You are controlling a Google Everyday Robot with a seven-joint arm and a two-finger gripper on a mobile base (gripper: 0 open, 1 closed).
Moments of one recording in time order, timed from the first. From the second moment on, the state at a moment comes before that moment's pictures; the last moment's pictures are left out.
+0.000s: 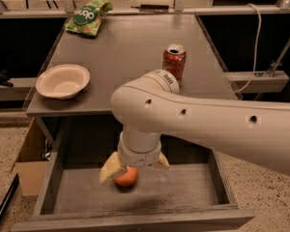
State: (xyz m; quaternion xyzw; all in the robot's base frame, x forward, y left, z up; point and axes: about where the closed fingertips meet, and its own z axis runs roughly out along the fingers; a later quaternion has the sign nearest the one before) arm 0.395 0.029 0.713 -0.99 -0.15 0.01 0.07
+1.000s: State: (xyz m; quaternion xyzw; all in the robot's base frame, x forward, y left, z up) arm 0.384 0.027 0.670 -0.99 -0.15 0.01 0.08
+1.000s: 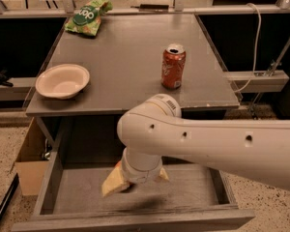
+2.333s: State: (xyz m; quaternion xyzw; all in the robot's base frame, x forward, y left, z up) arm 0.420 0.056 0.644 -0.98 -0.14 -0.03 0.11
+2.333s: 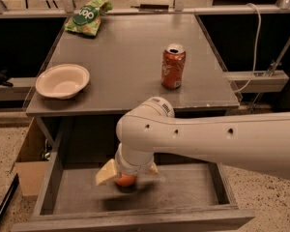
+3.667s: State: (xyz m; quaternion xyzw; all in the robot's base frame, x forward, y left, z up) arm 0.402 0.041 0.637 -0.99 -0.13 -0.02 0.08
